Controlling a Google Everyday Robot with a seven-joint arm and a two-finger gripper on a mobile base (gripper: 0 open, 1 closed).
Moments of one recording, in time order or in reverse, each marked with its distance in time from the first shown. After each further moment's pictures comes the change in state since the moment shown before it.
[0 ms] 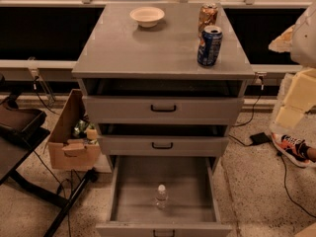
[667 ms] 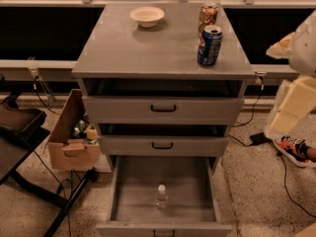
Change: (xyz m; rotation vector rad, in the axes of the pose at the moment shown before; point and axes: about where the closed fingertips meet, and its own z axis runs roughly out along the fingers) arm 0.000 0.004 0.010 -0.002 -0.053 0.020
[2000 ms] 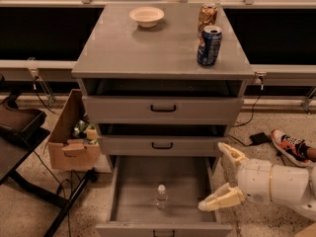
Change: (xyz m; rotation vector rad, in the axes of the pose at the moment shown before) arm 0.008 0.108 0.245 -0.054 -0.798 0.254
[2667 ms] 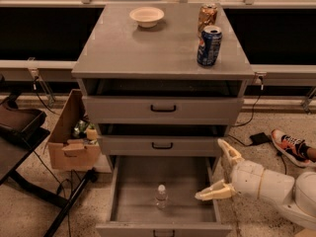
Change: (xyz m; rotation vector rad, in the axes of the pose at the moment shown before) arm 0.040 -0.047 0.028 0.135 -0.164 -0.092
